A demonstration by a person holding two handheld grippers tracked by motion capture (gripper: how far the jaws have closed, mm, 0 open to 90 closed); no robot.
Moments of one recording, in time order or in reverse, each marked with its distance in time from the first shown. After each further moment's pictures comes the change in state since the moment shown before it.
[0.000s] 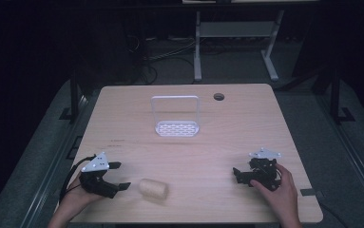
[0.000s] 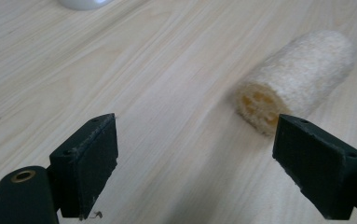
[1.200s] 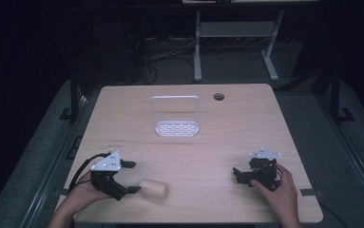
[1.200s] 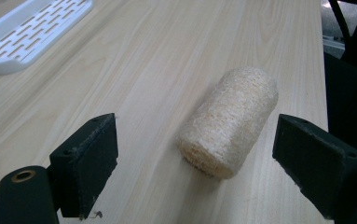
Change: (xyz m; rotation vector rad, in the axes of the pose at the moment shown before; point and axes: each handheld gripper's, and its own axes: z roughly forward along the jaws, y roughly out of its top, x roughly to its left) left arm -0.015 0.035 0.014 -0.007 -0.175 0.176; right arm 0.000 0.000 0.000 0.000 0.001 0.000
